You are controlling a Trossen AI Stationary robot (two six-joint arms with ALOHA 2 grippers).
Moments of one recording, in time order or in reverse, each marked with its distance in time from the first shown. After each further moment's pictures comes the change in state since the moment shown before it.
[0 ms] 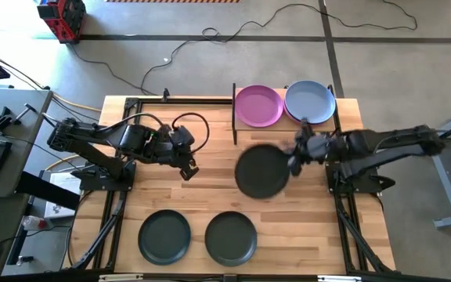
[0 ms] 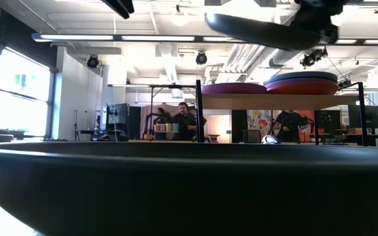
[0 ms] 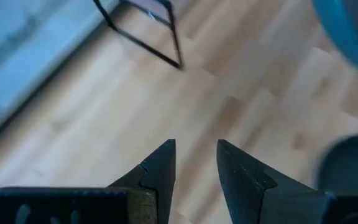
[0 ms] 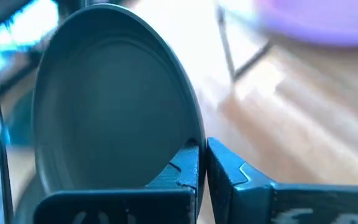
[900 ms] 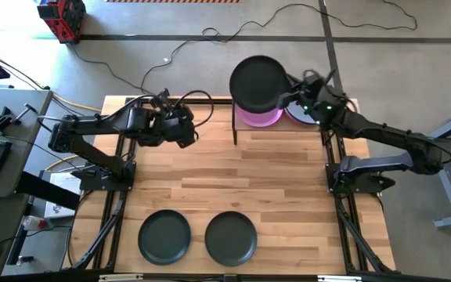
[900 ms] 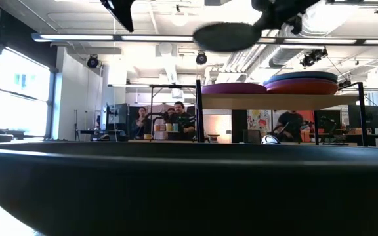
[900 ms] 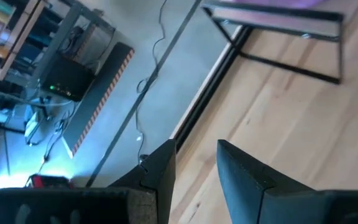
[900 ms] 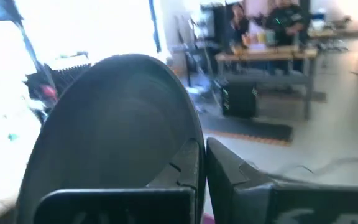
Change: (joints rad) left arm 0.225 0.000 0.000 -0.024 -0.354 0.467; right arm -0.524 0.134 0.000 0.807 0.256 -0.580
